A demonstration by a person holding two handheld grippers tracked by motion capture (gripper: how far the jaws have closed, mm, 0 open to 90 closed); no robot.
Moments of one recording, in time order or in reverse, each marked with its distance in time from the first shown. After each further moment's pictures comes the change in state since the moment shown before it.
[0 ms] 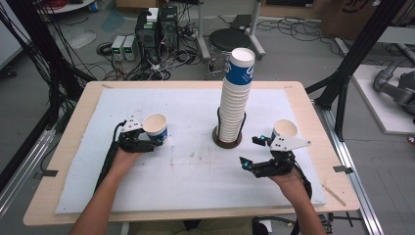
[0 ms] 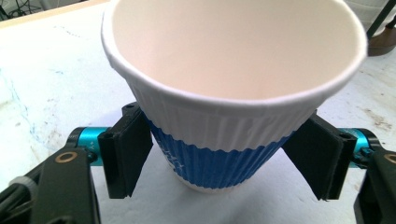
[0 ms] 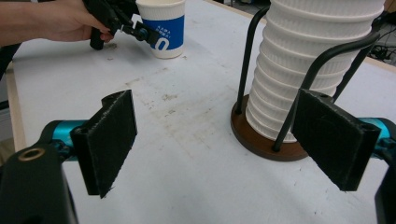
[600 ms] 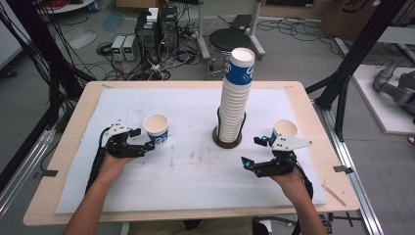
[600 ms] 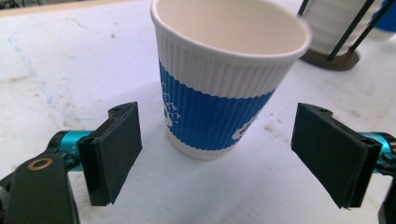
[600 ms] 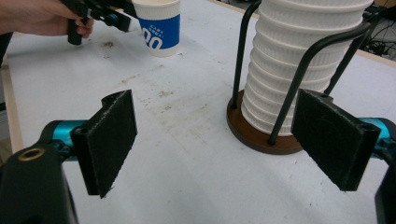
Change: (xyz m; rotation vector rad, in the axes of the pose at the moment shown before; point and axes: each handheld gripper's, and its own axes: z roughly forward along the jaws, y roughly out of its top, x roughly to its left) left arm 0.003 -0.009 -0.039 -0.058 -0.033 -0.090; right arm -0.004 -0.004 -0.002 0.005 -0.007 0.018
